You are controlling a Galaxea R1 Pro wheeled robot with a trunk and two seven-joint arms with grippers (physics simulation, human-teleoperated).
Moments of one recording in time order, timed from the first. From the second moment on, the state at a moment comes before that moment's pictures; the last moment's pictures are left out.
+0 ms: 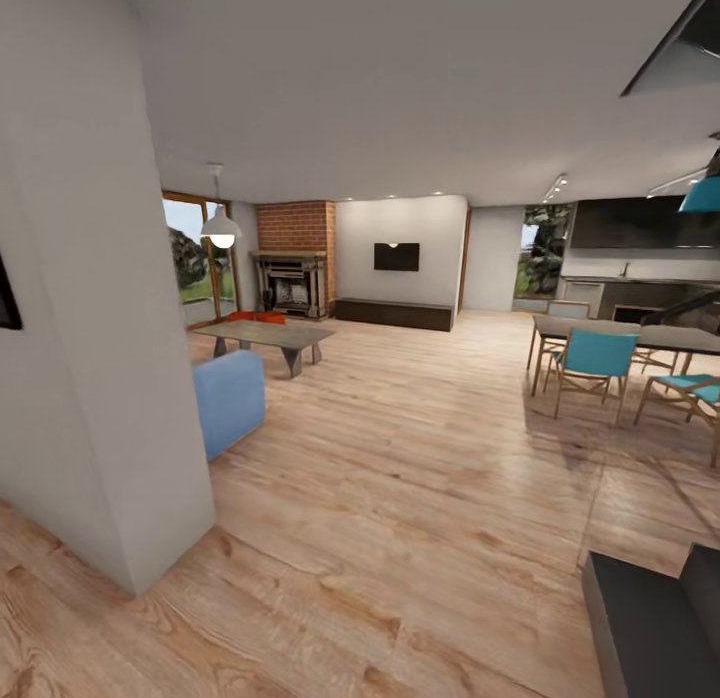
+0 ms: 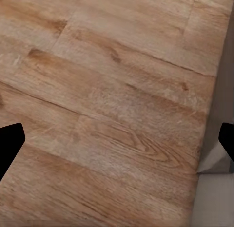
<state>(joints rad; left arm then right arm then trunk) -0.31 -0.03 -0.06 0.08 0.21 -0.53 -0.03 0.02 -0.06 0.08 -0.47 -0.08 -0.26 -0.09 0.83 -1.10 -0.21</state>
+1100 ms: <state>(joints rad) -0.31 -0.03 -0.06 0.07 0.21 -0.53 -0.03 0.02 -0.06 0.08 -0.26 -0.08 -0.26 -0.10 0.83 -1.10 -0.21</state>
